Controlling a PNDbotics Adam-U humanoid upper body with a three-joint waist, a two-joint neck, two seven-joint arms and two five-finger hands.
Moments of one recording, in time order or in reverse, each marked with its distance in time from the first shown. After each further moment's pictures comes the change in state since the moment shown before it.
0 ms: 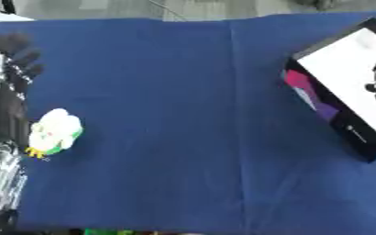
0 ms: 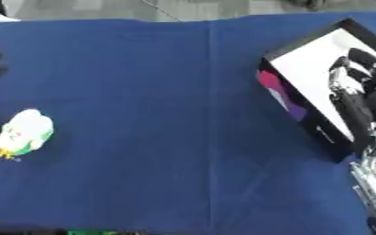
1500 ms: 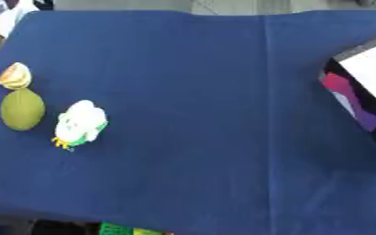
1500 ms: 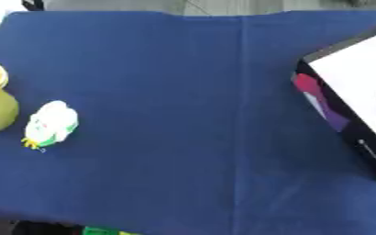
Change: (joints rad) left arm -0.431 0.614 0.025 0.644 -0.481 0.314 -0.699; right arm 0.023 -0.022 0.002 0.000 0.046 -0.010 -0.002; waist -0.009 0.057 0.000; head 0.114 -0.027
